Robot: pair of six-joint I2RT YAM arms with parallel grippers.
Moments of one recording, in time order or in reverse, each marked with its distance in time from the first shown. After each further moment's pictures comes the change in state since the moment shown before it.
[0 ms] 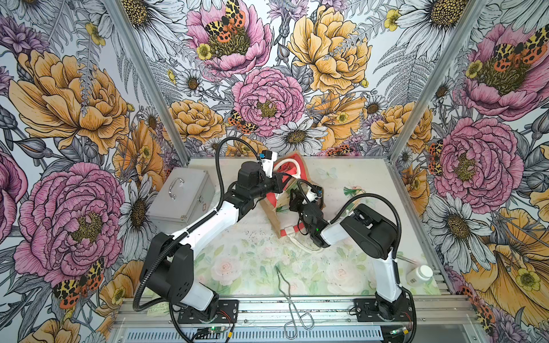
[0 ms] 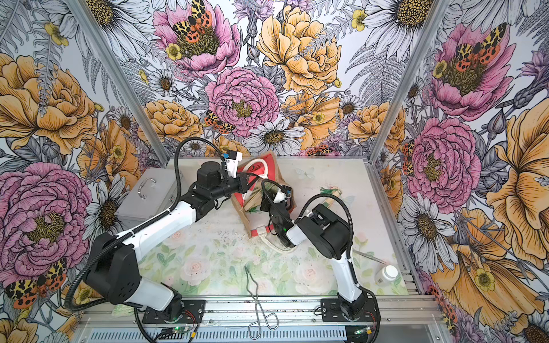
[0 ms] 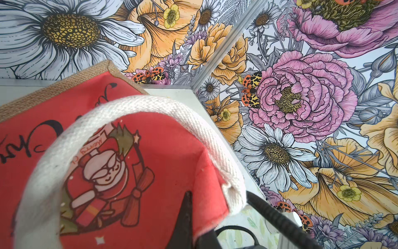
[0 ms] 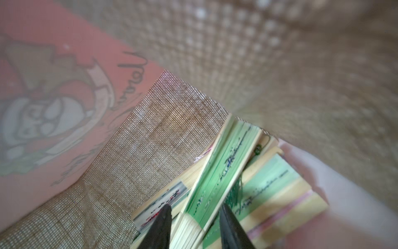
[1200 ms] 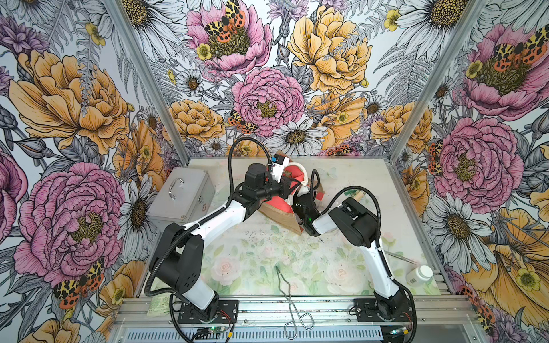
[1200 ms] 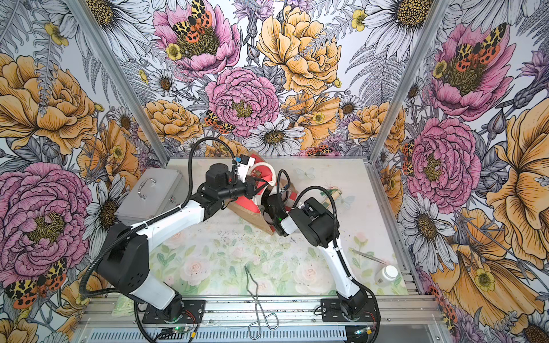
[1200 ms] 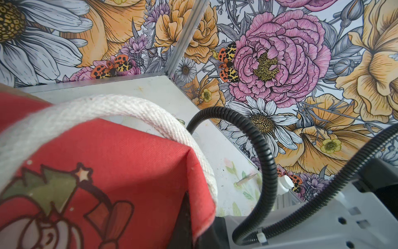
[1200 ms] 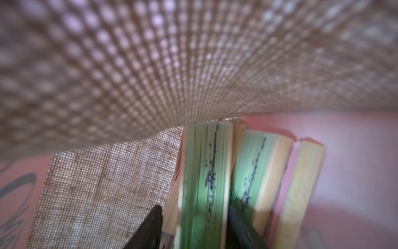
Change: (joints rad) left arm -0.037 0.101 0.001 0.114 0.191 0.109; right arm -0.063 0.245 0.272 0.004 -0.241 0.294
